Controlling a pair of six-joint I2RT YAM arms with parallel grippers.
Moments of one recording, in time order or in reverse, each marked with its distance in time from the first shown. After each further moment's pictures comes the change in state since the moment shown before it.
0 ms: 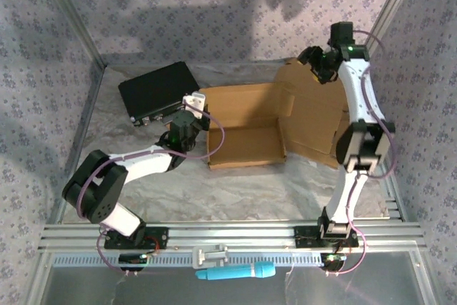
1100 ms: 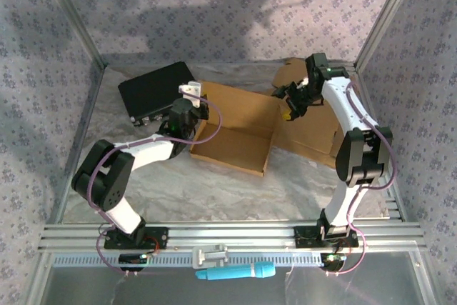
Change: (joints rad) left arm 0.069 0.095 0.109 -0.018 0.094 -0.126; right arm 0.131 -0.225 -0.477 -0.063 -0.360 0.179
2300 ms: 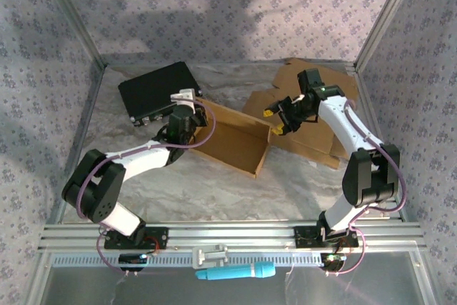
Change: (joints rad) left arm -0.036 -0.105 -0.058 -0.176 -0.066 -0.282; right arm 0.090 -0.196 -0.268 0.156 0.026 0.244
